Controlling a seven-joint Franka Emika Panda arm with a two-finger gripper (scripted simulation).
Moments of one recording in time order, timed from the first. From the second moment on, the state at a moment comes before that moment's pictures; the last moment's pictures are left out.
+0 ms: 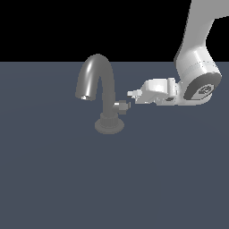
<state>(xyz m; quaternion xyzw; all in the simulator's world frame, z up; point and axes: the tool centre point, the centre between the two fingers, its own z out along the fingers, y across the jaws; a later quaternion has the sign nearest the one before) 0.031 -0.058 0.171 -0.34 0.62 0.62 0.34</state>
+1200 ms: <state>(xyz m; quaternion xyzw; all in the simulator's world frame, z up) 0.010 -0.057 0.126 -0.37 0.60 0.61 0.36</state>
